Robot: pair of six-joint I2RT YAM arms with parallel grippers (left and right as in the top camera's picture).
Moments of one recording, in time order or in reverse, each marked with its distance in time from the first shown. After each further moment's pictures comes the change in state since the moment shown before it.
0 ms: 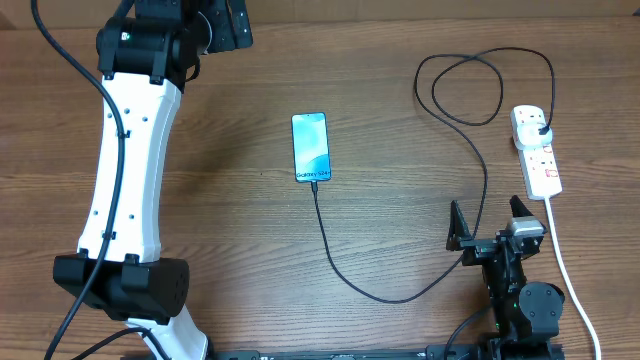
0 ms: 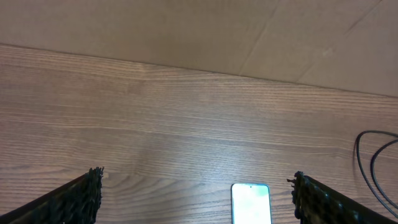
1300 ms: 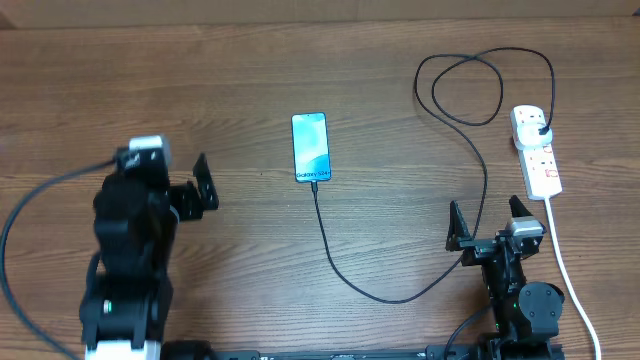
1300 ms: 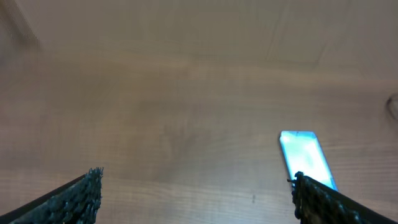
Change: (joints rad) left arm 0.138 -1.132 -1.404 0.608 0.033 0.188; right arm 0.005 -0.001 0.000 0.000 0.000 0.000
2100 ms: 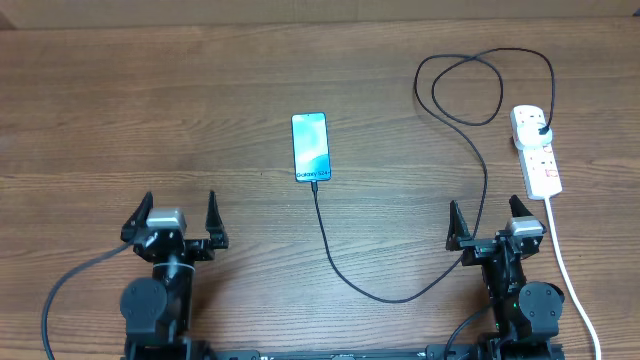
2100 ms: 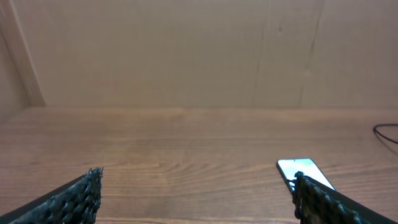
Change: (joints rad) left arm 0.005 -0.521 -0.576 0.418 0.035 0.064; right arm 0.000 0.000 0.000 0.000 0.000 0.000
